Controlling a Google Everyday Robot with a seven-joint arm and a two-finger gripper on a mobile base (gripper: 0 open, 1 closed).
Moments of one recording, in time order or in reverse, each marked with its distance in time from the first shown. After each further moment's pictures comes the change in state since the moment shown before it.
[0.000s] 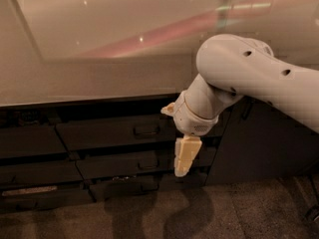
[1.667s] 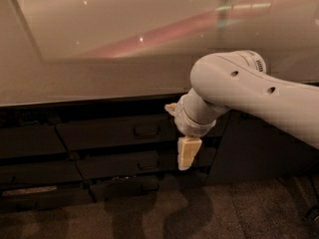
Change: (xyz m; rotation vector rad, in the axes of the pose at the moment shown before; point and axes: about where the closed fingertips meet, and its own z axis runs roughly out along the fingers) arm 0.029 -0.028 0.021 0.128 0.107 -0.057
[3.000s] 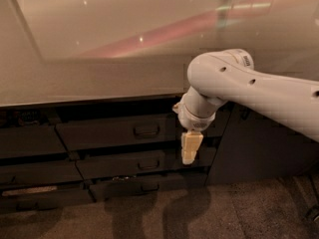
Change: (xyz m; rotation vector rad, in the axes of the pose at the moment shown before) arm 0.035 -0.019 0.032 -0.068 0.062 0.077
